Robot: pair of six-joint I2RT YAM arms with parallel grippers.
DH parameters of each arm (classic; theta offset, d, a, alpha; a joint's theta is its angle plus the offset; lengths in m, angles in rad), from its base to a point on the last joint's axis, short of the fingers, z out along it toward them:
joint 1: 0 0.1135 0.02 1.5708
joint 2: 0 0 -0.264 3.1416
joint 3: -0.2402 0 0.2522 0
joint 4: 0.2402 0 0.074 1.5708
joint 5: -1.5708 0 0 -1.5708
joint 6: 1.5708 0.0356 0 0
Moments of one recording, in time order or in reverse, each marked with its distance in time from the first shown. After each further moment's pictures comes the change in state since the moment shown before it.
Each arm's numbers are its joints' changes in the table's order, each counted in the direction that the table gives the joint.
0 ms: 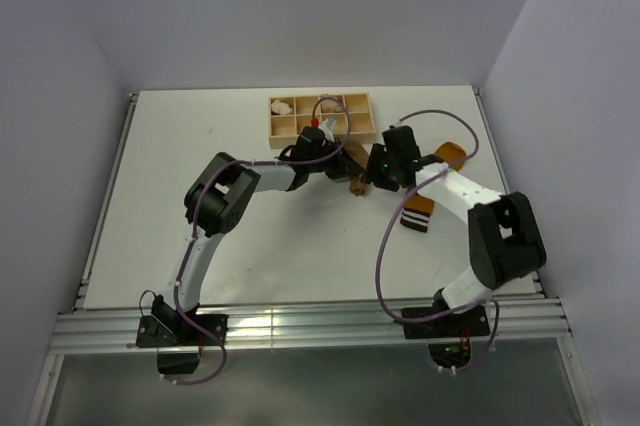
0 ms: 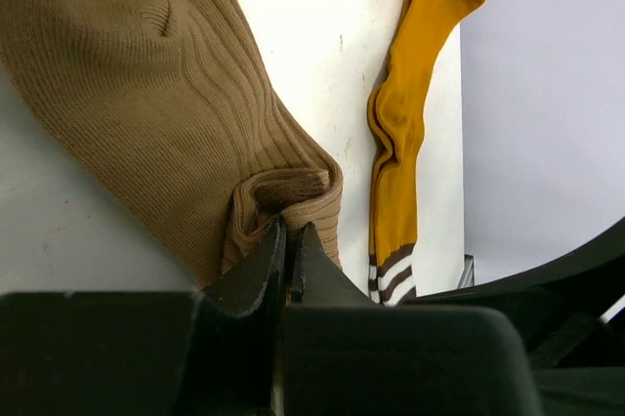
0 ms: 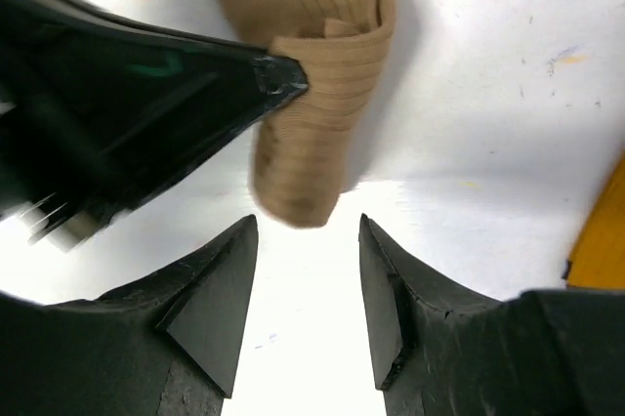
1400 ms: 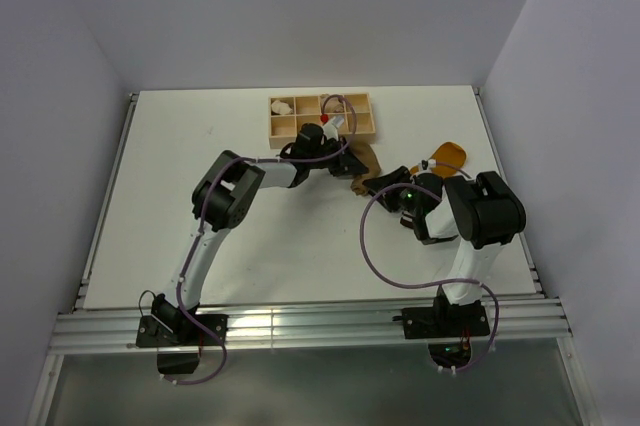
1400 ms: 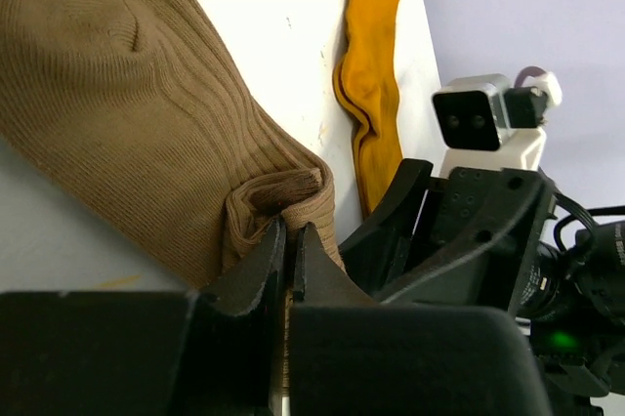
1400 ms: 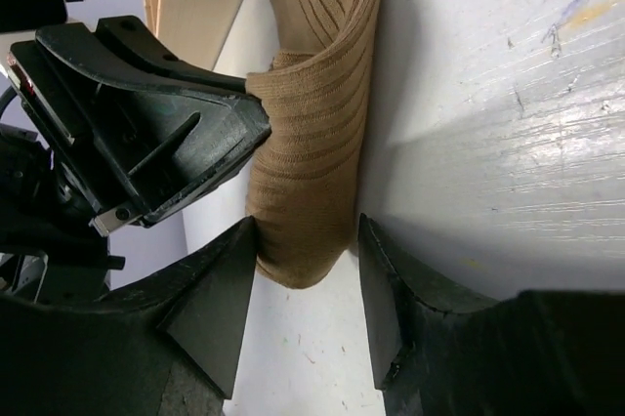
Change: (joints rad) left arm 0.028 -0.100 -0.094 -0.084 -0.210 0.093; right arm -0.235 -0.242 0.601 -1.387 0.408 0.530
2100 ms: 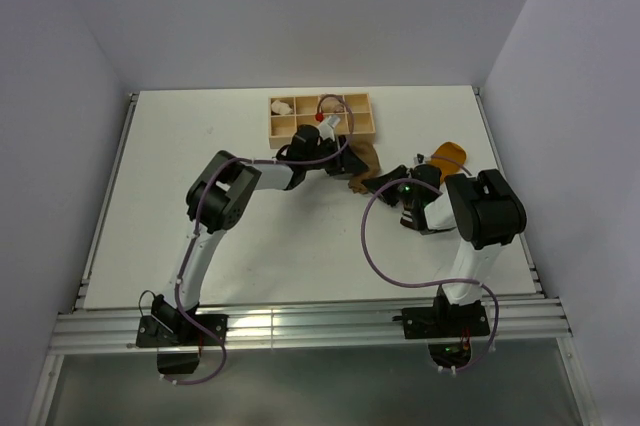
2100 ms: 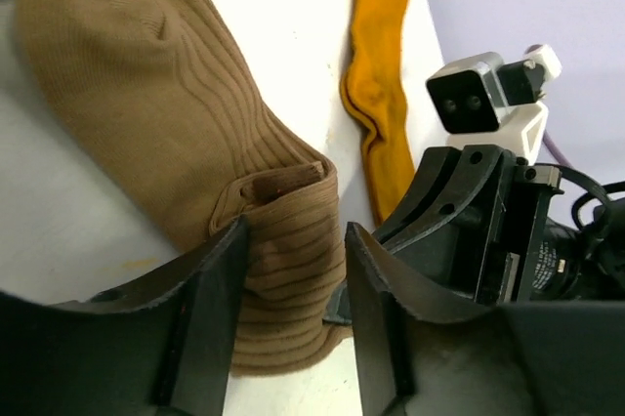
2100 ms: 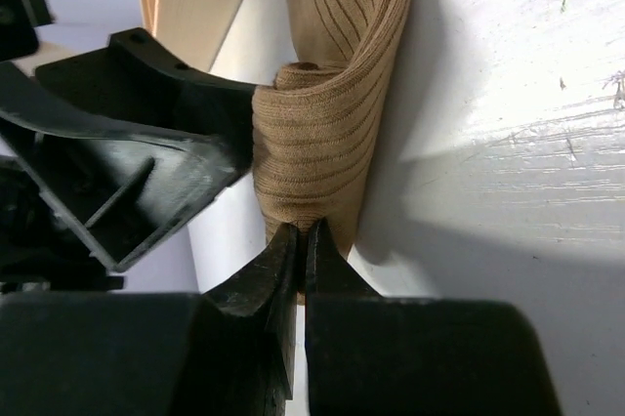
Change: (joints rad) left arm 0.004 0.037 0.074 -0.077 0.045 0.034; right arm 0.000 -0.004 -0.083 0.124 0.042 -0.003
